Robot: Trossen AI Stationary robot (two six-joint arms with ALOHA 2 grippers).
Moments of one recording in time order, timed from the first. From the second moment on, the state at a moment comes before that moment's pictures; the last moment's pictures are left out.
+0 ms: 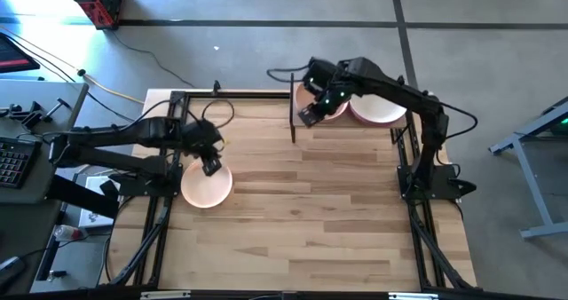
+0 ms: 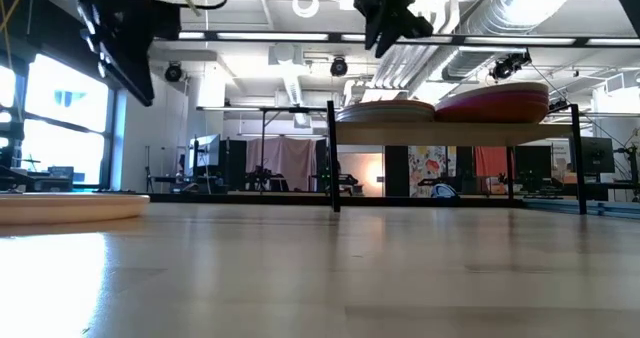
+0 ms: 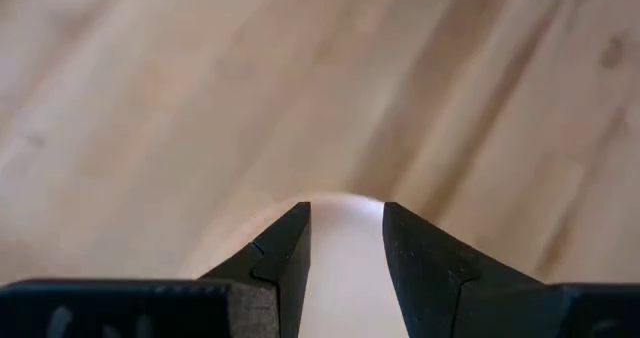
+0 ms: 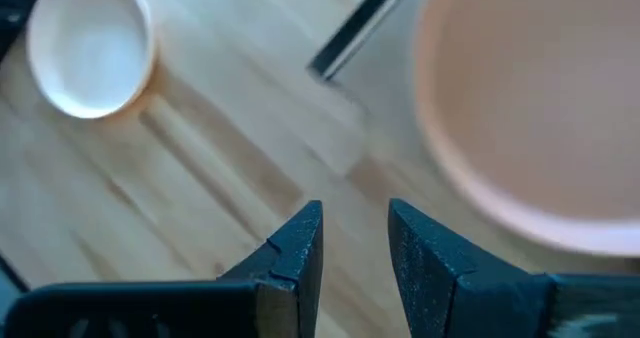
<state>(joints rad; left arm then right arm) 0.17 0.94 0.84 -0.98 -0.10 -0.37 -0.35 1.84 2.08 -1.41 -0.08 0.51</state>
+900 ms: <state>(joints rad) -0.43 0.98 0.68 -0.91 -0.11 -1.04 0.07 1.84 2.08 -1.34 0.07 0.92</state>
